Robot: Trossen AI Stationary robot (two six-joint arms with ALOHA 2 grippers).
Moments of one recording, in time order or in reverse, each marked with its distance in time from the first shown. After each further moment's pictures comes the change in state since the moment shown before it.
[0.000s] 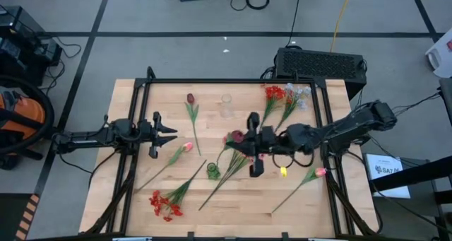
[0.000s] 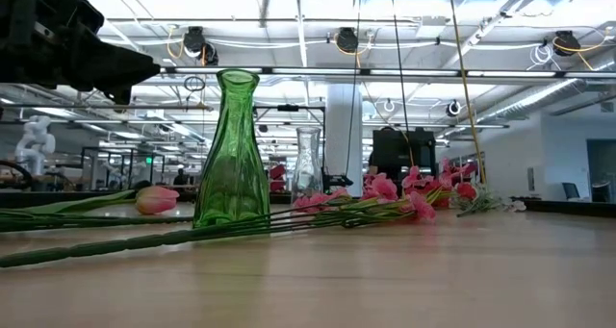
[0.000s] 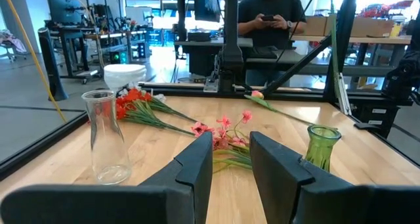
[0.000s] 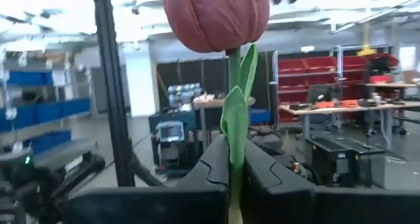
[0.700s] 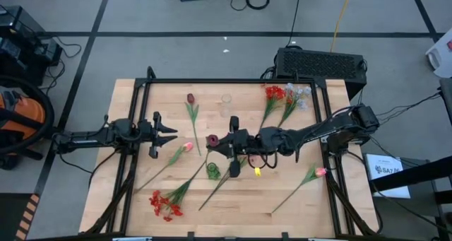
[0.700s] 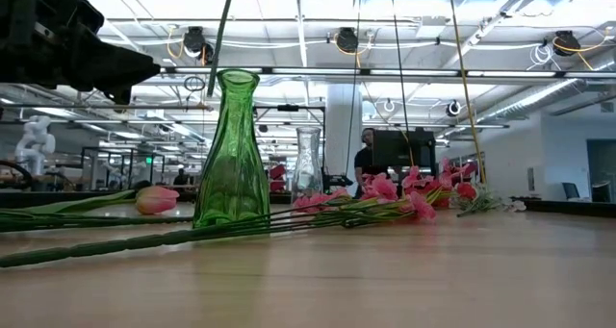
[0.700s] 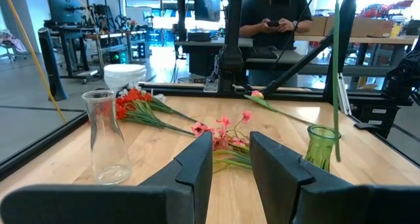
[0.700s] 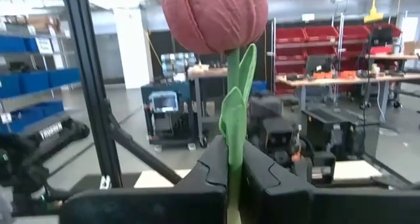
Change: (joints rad) left arm 0.000 0.000 0.000 0.000 0.000 0.000; right arm -0.059 0.200 0.102 -0.013 -0.053 0.035
